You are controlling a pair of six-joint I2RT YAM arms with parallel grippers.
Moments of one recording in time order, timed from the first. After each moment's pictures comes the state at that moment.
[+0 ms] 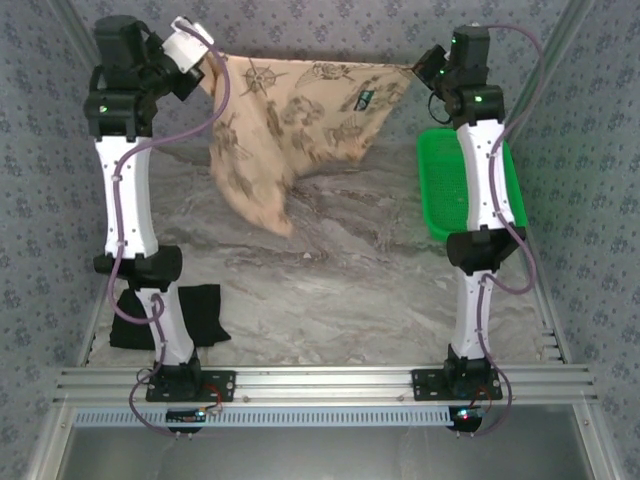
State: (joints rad) left arm -0.07 2.01 2.82 -0.98 0.28 0.77; right arm 0.11 2.18 2.74 -0.83 -0.07 0.74
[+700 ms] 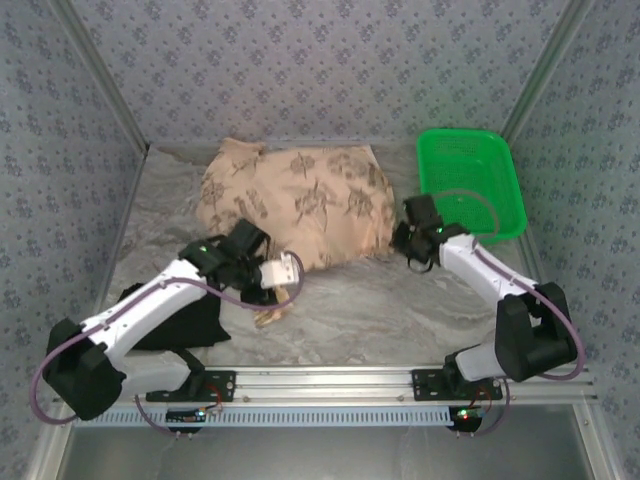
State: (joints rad) left arm -0.71 1.20 0.90 -0.91 0.23 0.66; right arm 0.35 1.38 0.83 -0.50 0.03 0.82
